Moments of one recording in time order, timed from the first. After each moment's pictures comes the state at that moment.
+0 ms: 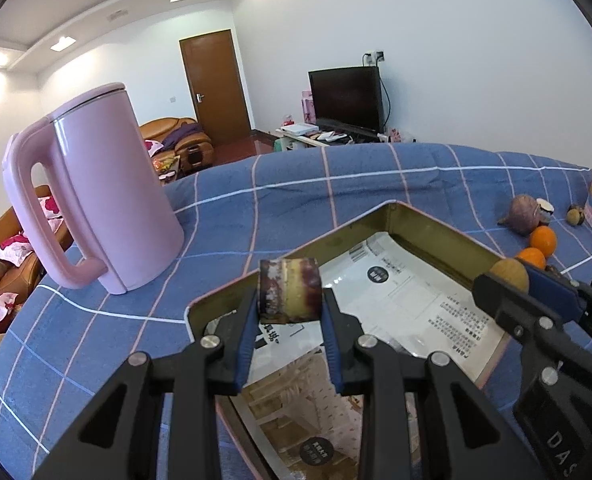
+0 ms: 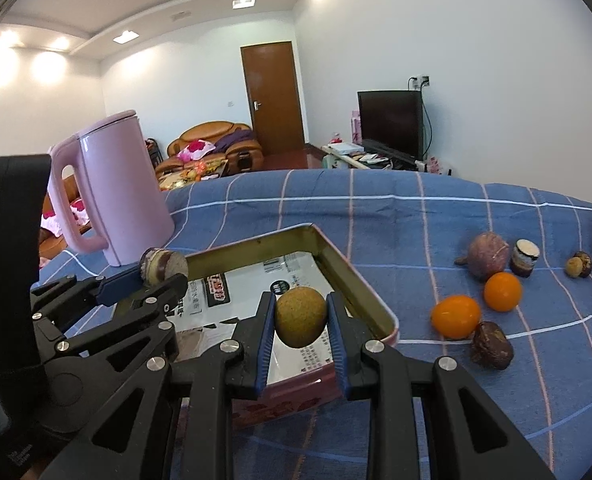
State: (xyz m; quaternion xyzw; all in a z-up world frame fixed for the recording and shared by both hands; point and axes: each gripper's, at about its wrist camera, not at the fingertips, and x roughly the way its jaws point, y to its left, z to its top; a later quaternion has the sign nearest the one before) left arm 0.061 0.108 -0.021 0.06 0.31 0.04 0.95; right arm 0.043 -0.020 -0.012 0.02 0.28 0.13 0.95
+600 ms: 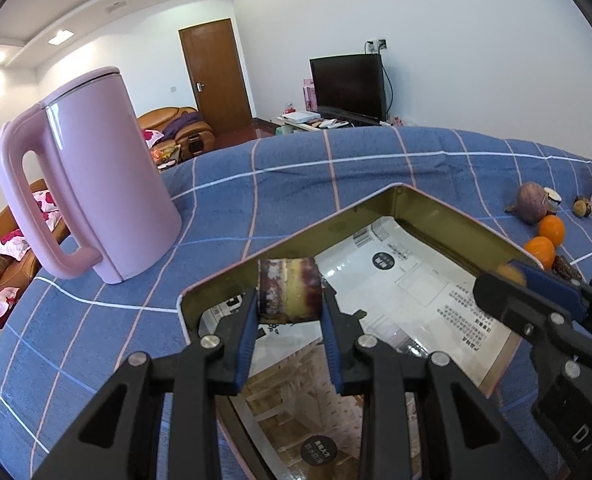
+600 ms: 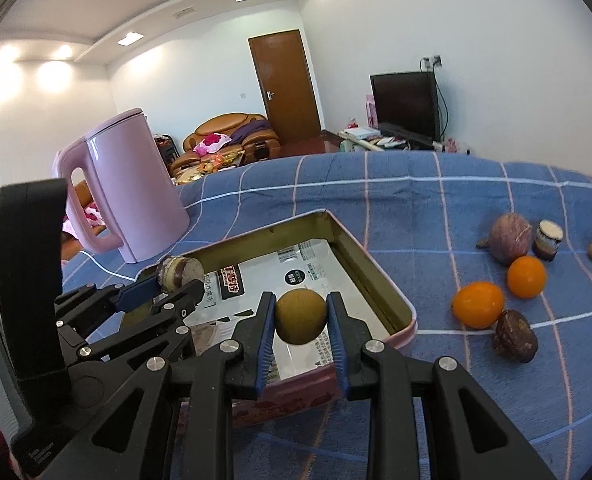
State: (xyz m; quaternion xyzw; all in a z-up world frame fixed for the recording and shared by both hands) left arm 0.067 0.109 -0.028 0.07 0.33 0.04 0.94; right arm 0.057 -0.029 -0.021 0.06 0.31 0.17 0.93
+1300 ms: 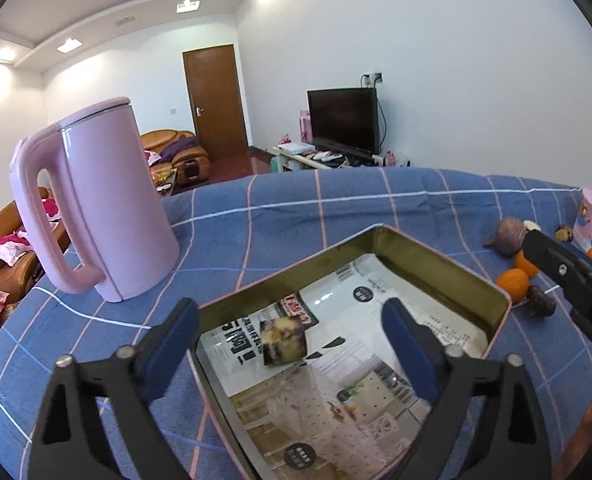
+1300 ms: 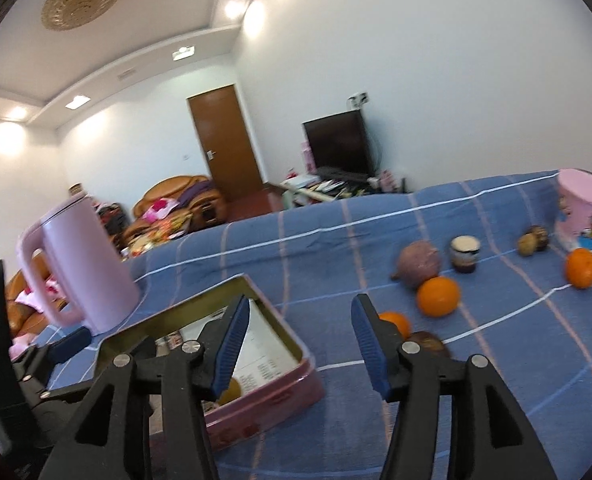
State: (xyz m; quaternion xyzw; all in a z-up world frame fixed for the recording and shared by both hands) left arm 0.048 0.104 -0.010 0.04 0.27 0.02 0.96; right arm 0.033 -0.074 0.000 0.11 0.22 0.03 0.97
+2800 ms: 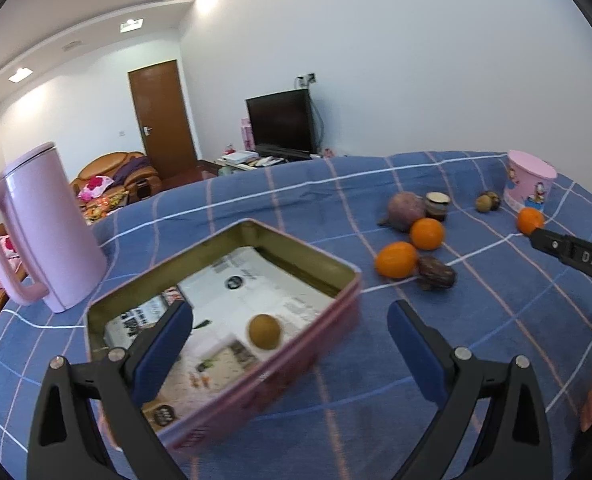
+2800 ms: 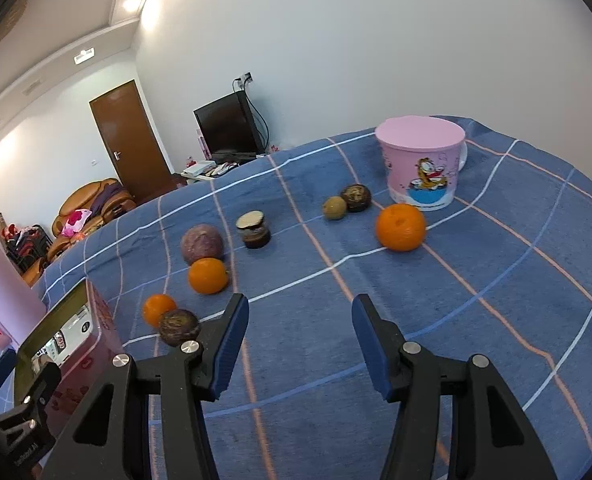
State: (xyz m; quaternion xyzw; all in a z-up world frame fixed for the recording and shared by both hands) left arm 0.010 0.004 -0.014 0.08 0.27 -0.07 0.96; right arm -0.007 -0.235 -0.016 0.16 0.29 -0.12 0.94
